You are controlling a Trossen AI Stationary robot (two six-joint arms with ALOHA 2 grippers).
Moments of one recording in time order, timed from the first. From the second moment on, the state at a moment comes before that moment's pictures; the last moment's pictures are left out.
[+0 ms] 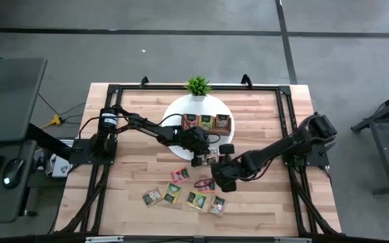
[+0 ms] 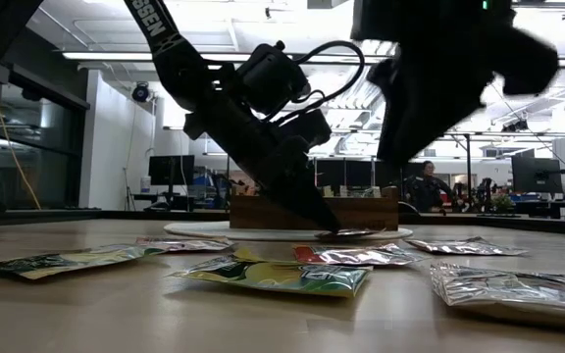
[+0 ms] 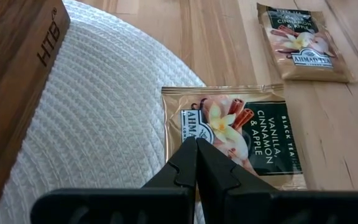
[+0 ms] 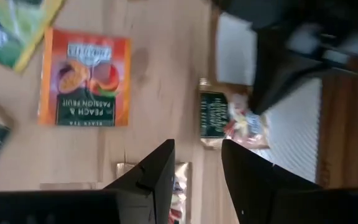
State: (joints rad) left arm 0.06 2.03 1.09 0.23 0.12 0.00; right arm 0.40 1.74 1.18 -0.65 0.38 0.23
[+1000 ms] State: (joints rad) left arm 0.06 2.03 1.09 0.21 0.16 -0.03; right arm 0.36 1.99 1.18 -0.55 0.60 0.26
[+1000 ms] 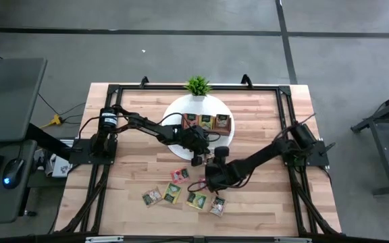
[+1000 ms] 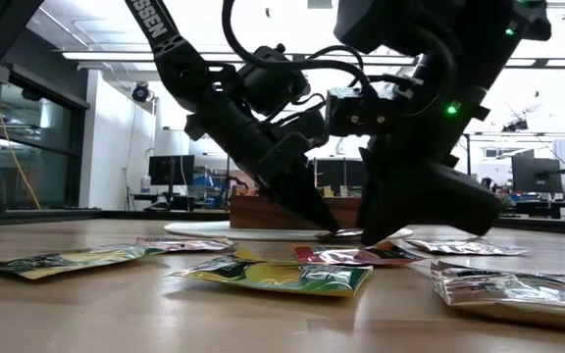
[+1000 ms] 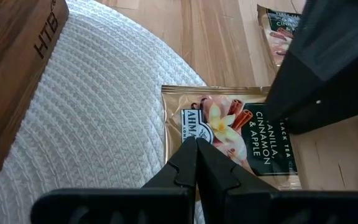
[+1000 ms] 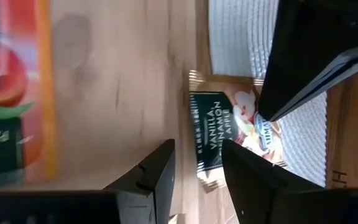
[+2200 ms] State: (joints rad) left arm 0.06 2.04 1.10 0.22 0.22 -0.03; right arm 0.33 1.99 1.24 -0.61 0.45 0.41
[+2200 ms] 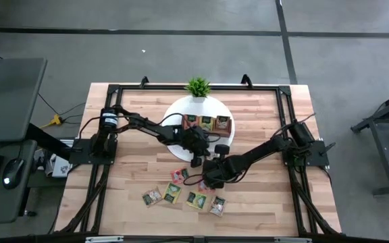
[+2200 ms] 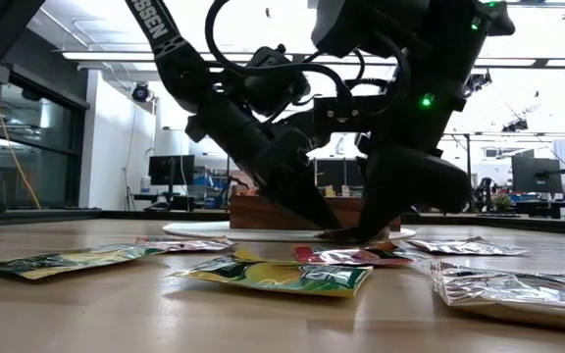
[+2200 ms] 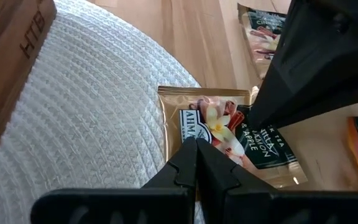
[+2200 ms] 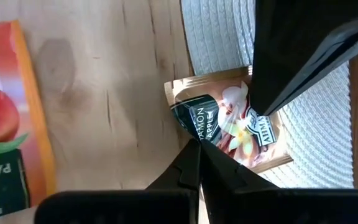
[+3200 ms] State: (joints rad) left arm 0.08 2.04 1.45 -0.35 0.12 0.29; right arm 0.45 1.77 1.24 -0.72 0.46 0.88
